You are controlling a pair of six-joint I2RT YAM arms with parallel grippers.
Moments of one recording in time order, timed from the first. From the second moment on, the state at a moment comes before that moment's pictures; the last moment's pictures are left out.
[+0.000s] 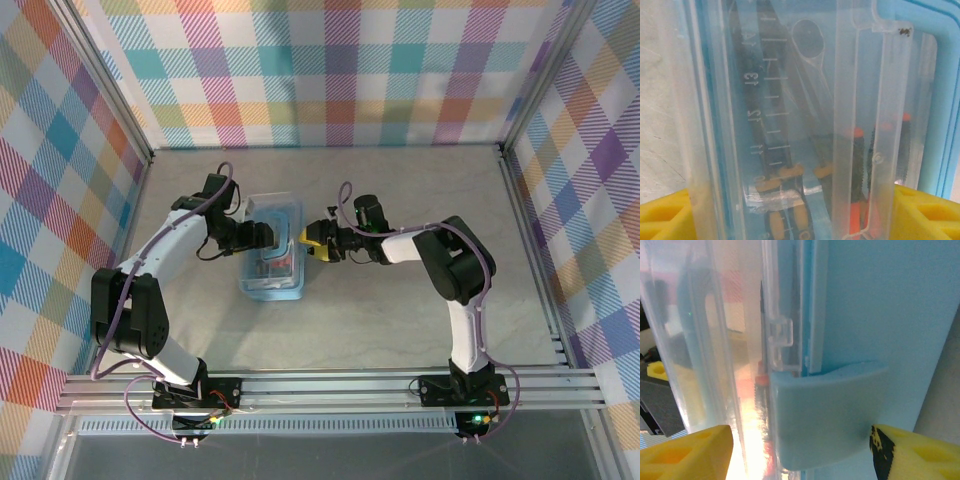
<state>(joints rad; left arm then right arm) -0.20 1.59 1.19 -0.87 0.34 -0.29 0.54 2.07 1.07 0.57 -1.00 1.14</state>
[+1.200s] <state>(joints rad) -0.19 1.58 1.17 -0.84 0.36 -0.28 0.55 2.14 1.02 0.88 -0.98 1.41</state>
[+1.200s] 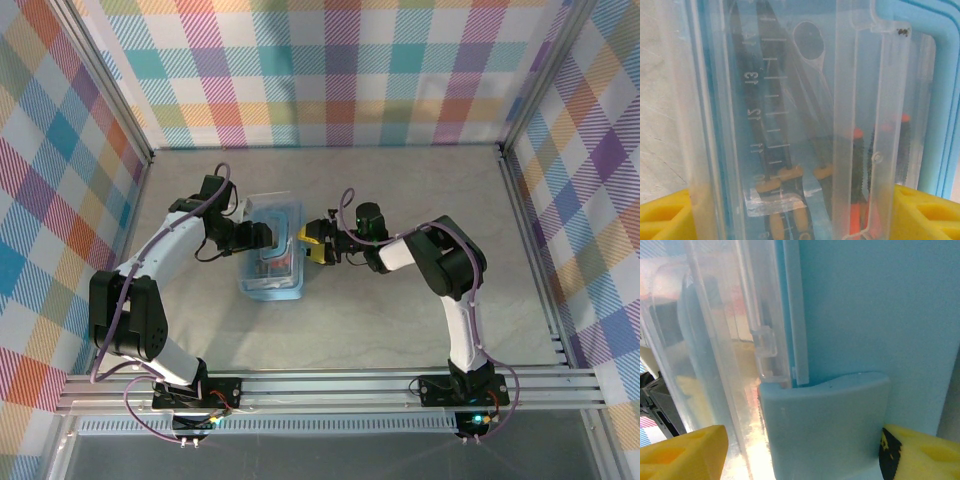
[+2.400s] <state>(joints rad) -0.19 1.57 1.17 -0.84 0.36 -0.28 0.54 2.06 0.99 0.73 -0.97 1.30</state>
